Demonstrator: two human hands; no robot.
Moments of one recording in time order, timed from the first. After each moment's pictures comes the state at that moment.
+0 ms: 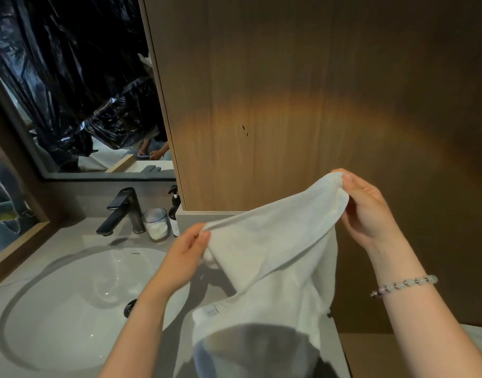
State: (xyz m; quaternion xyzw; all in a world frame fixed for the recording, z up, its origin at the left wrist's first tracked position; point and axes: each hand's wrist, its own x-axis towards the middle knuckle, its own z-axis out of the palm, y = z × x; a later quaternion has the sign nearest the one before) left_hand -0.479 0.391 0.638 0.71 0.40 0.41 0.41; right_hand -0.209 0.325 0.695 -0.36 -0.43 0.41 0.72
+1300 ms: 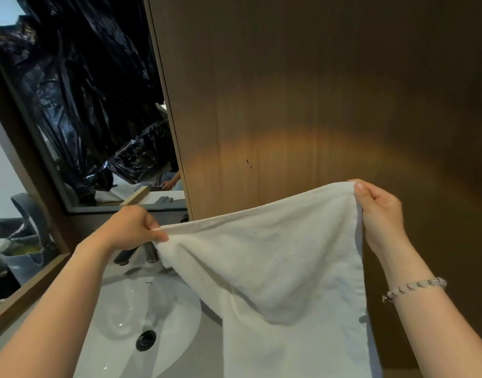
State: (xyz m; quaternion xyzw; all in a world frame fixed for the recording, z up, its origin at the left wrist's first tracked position) left_hand -0.558 0.458 0.747 0.80 0.59 0.10 0.09; right_hand -0.194 0.325 0.717 -0.55 -0.36 0.21 0.72
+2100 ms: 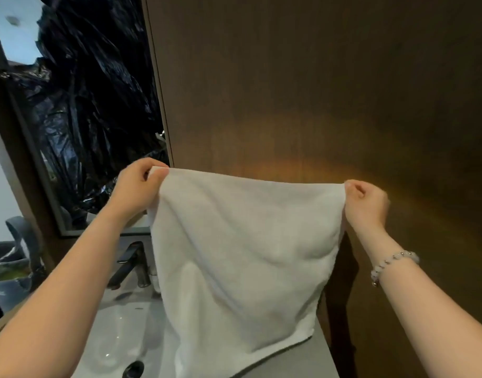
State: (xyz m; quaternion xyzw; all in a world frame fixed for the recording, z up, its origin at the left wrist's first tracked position) left_hand -0.512 0.453 0.820 0.75 0.46 0.47 0.08; right_hand -0.183 0.341 0.763 -0.66 -0.31 0.01 0.68
